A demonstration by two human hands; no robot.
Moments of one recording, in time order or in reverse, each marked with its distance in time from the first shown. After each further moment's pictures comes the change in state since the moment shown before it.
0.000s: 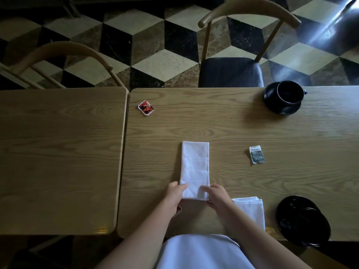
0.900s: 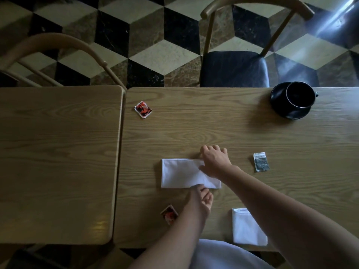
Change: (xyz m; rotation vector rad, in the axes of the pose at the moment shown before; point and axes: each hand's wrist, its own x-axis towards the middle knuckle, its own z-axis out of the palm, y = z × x) left_hand -0.016 0.033 0.082 -0.739 0.055 -0.435; right_hand 0.036 -0.142 -0.001 -1.516 0.133 -0.659
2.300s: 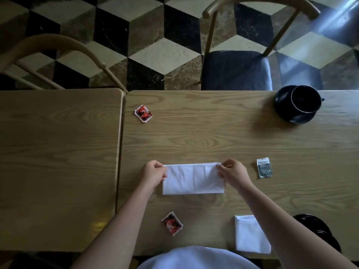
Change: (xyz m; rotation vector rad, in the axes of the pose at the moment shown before) left_hand 0.003 0.164 -0.026 1.036 0.202 0.674; right_hand -0.015 0.046 0.031 0.940 0.120 0.509
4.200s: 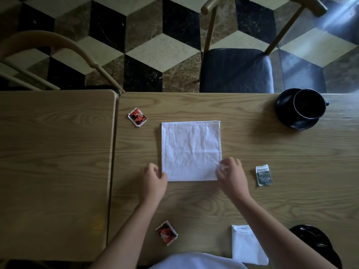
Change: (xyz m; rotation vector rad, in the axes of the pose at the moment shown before) left_hand -0.002 -0.009 0.026 0.322 0.286 0.262; right_hand 0.001 -0.010 -0.001 -0.100 0.135 -0.222
